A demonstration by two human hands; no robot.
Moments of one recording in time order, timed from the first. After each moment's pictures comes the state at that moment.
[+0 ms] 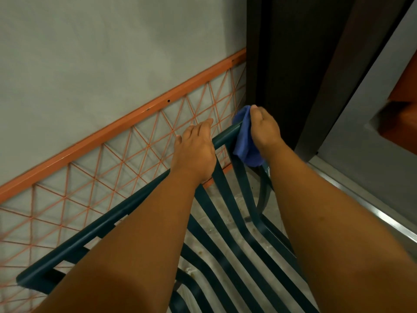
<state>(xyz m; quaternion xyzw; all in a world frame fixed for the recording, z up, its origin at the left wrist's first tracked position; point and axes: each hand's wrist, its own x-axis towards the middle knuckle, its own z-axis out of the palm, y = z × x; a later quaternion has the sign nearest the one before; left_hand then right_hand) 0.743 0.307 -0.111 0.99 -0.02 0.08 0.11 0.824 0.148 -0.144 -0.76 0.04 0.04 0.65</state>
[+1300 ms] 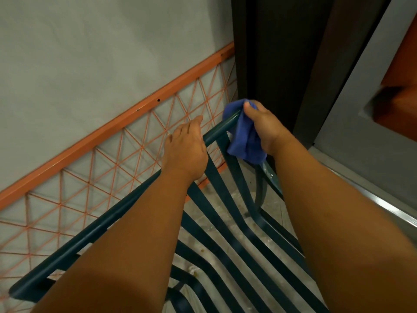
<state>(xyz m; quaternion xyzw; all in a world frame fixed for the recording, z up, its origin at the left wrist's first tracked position) 0.747 0.305 -0.117 0.99 -0.01 0.10 0.10 0.814 0.123 -0.134 -0.66 0.00 0.15 0.74</state>
